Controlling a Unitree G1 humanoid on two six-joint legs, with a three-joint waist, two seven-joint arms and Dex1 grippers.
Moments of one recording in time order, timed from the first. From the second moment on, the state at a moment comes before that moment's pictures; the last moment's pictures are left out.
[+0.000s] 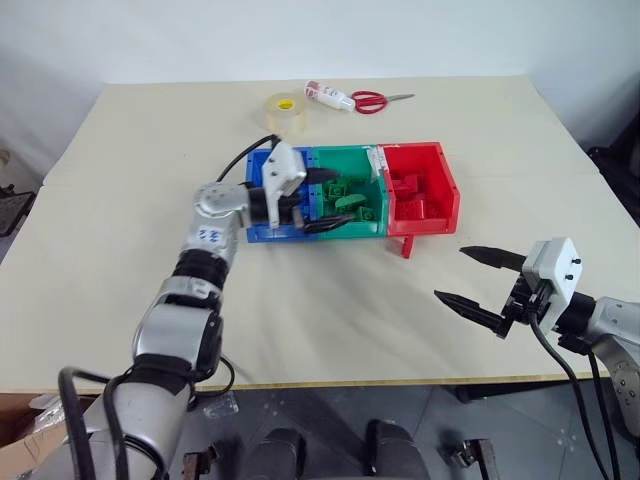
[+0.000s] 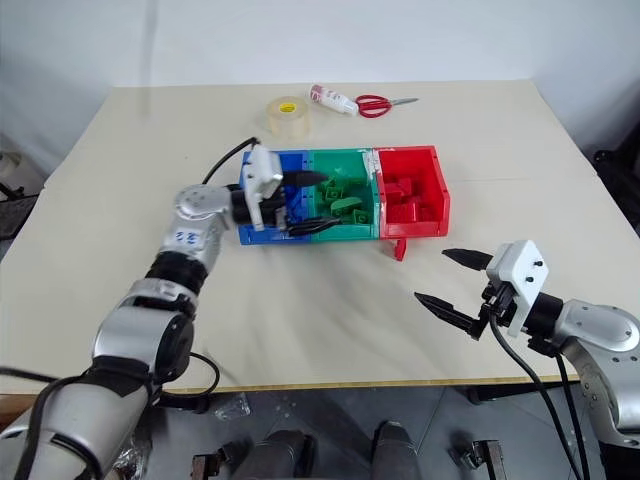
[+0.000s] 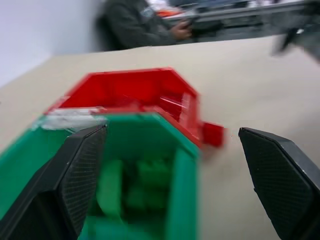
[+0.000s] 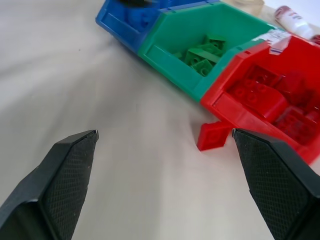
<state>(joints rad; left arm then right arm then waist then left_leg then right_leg) -1.02 0.33 0.04 0.82 -0.19 -0.20 -1.26 -0.04 -0.80 -0.29 -0.35 0.53 0.35 0.95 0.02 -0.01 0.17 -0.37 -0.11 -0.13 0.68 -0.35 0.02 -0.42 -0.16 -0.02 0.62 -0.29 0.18</state>
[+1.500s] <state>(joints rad) -0.27 0.62 0.19 -0.02 -0.59 0.09 -1.27 -0.41 -0.44 -0.06 -0.12 0.34 0.45 0.60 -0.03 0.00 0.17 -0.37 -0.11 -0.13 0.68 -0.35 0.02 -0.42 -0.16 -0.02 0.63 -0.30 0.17</state>
